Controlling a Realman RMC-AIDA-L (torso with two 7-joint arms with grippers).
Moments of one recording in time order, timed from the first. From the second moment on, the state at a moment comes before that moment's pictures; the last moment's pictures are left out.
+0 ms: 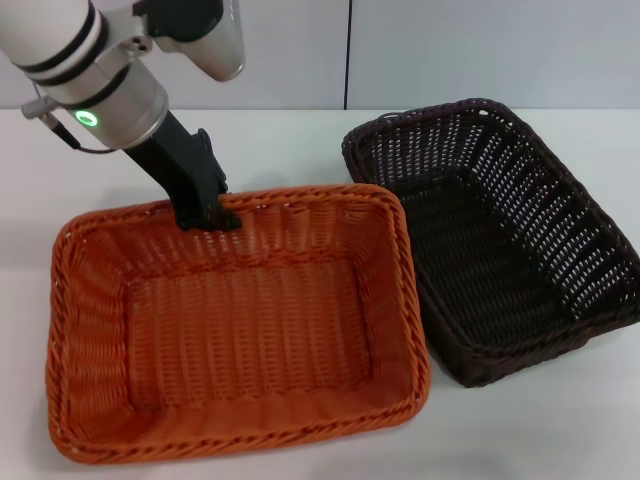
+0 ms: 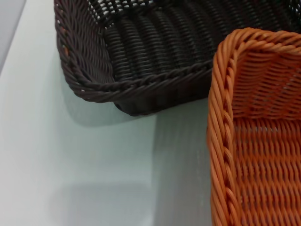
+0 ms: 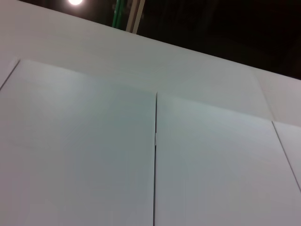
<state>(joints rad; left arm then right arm) -1.03 -2.01 -2.13 -0.92 2.73 -1.58 1.37 0.12 2.08 -1.87 -0.75 0.64 -1.61 -0.31</state>
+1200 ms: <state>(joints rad) -0.96 -2.06 -2.03 -1.00 2.75 -1.45 1.34 0.11 2.09 -1.88 -0.75 0.64 -1.66 -0.31</state>
